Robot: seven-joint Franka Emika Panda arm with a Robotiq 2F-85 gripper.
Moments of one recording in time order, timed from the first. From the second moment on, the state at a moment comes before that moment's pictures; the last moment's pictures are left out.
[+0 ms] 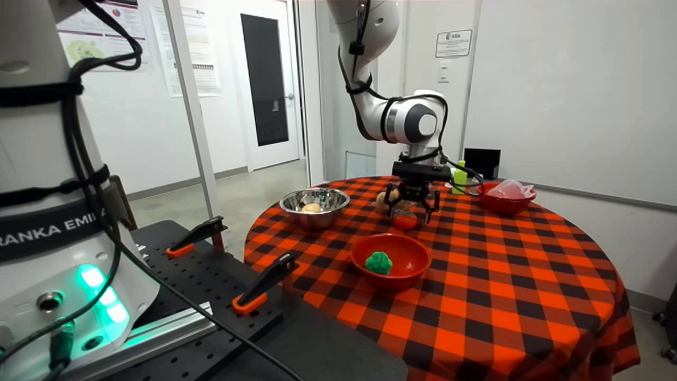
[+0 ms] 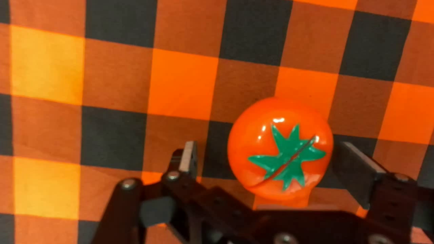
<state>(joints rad) -0.19 1.05 0.03 -1.45 -0.07 2.37 -0.52</state>
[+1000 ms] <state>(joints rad) -0.19 1.02 0.03 -1.49 -0.07 2.37 -0.46</state>
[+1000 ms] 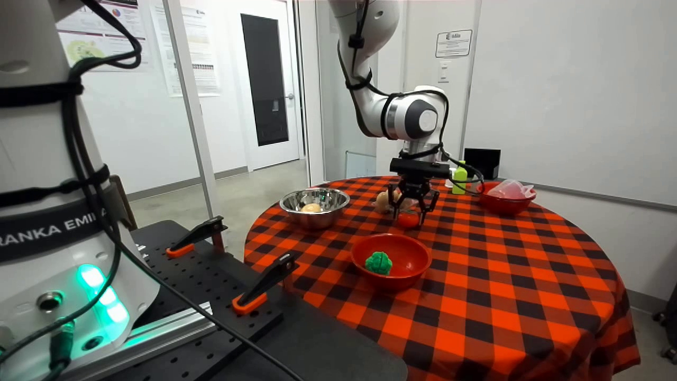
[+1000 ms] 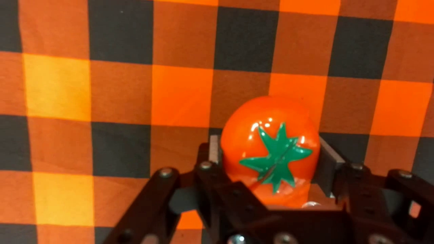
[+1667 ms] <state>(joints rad) -0.30 0.68 0.02 -1.88 -0.01 2.41 -0.43</state>
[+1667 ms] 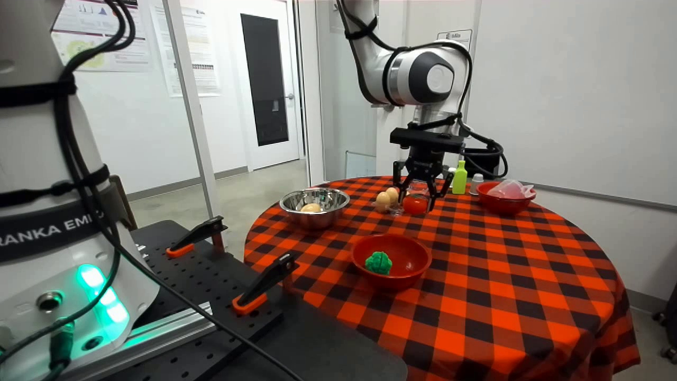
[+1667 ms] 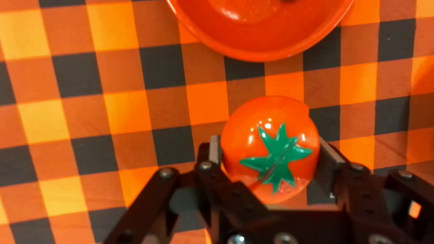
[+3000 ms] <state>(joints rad) -0.29 0.51 -0.06 -2.34 0.16 2.73 -0.24</state>
